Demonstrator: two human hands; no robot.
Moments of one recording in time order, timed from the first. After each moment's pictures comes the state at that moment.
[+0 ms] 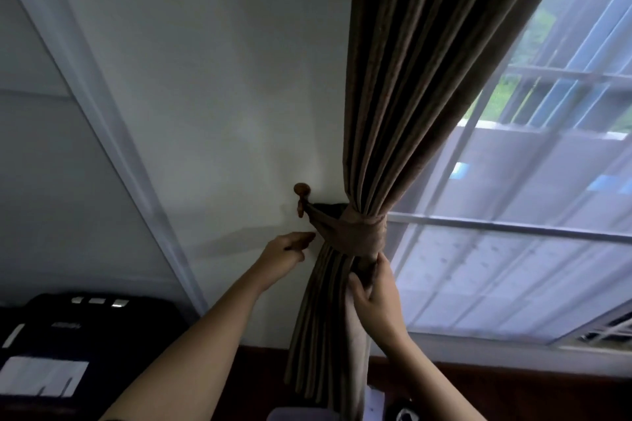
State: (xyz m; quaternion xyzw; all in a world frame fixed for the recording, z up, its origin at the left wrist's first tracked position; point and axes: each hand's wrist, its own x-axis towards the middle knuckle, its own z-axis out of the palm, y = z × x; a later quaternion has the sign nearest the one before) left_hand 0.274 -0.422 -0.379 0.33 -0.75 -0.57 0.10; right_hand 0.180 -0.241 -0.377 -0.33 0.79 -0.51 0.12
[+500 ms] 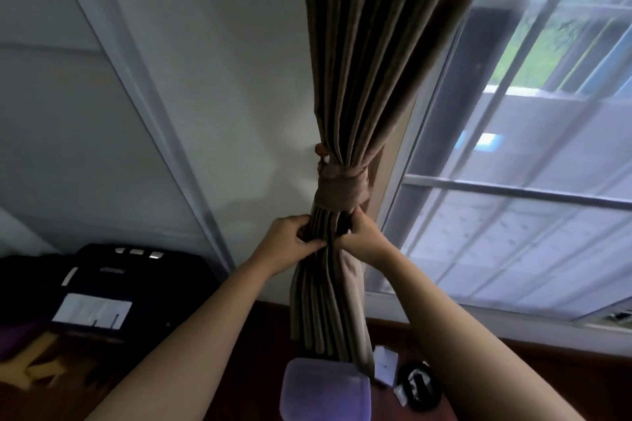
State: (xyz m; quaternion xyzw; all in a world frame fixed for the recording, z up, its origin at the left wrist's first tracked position) left_hand 0.322 -0.384 -0.373 0.31 -0.85 -0.38 0.19; right_hand 0.183 -0.288 -0.347 -0.41 0.75 -0.37 0.36
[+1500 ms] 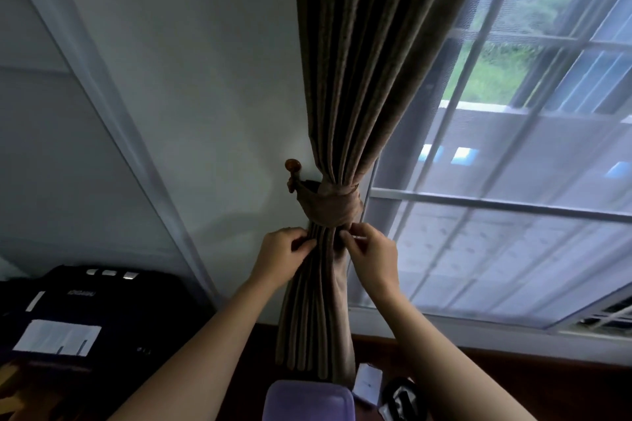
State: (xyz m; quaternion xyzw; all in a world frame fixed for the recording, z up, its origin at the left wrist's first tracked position) left_hand 0.284 -0.352 -0.370 0.34 -0.84 -0.34 0.25; right_hand 0.152 -0.242 -0.372 -0.39 0.78 -0.49 0.05
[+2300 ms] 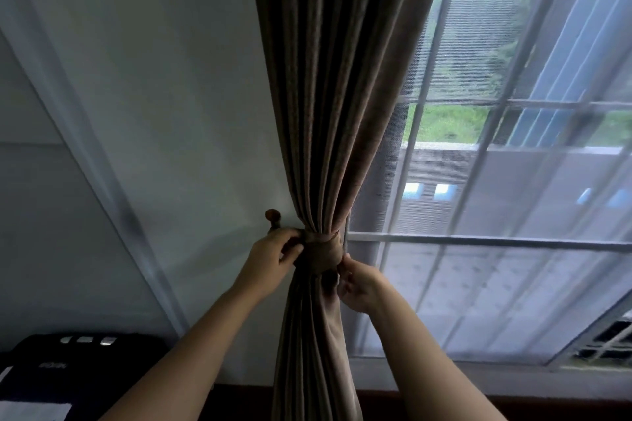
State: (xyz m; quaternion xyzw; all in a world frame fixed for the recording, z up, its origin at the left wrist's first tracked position) left_hand 0.263 -0.366 -0.303 0.24 -0.88 -0.29 0.29; right_hand 0.122 -0.262 -0.326 0.07 0.51 -0.66 0.55
